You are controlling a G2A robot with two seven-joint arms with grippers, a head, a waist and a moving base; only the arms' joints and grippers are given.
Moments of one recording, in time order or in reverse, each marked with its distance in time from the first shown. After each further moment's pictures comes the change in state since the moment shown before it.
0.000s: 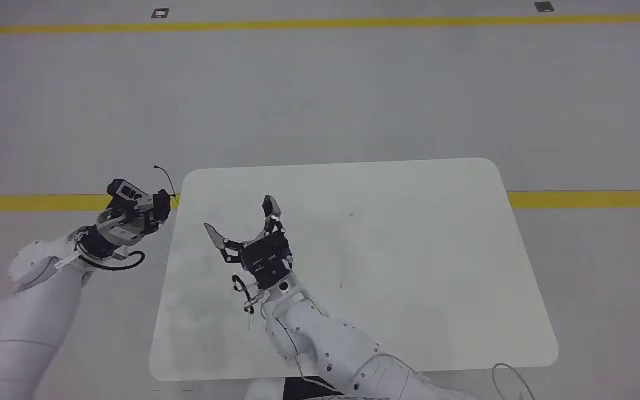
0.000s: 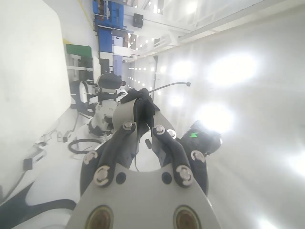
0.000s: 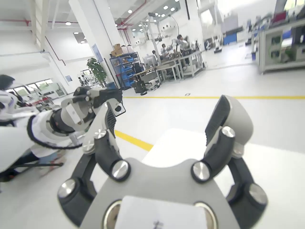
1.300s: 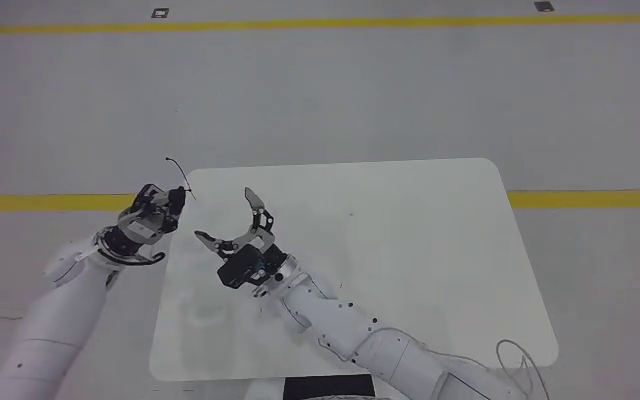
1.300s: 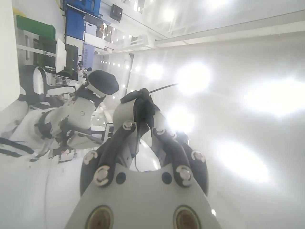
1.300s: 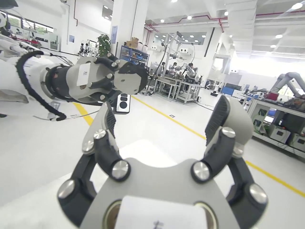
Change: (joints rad) left arm 0.003 -0.050 0.080 -0.061 -0.146 0.157 0.067; right arm 0.198 0.024 -0.059 0.184 -0.231 0.000 -0.034
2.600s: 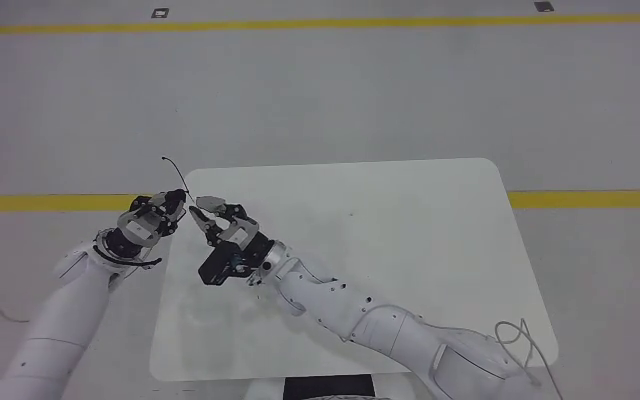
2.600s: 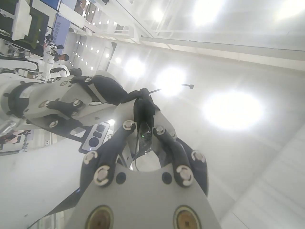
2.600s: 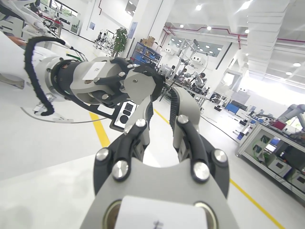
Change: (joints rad) left arm -0.013 -0.017 0.014 0.033 -0.071 0.177 -0.025; right arm 0.158 0.000 -0.130 0.044 0.000 0.000 0.071
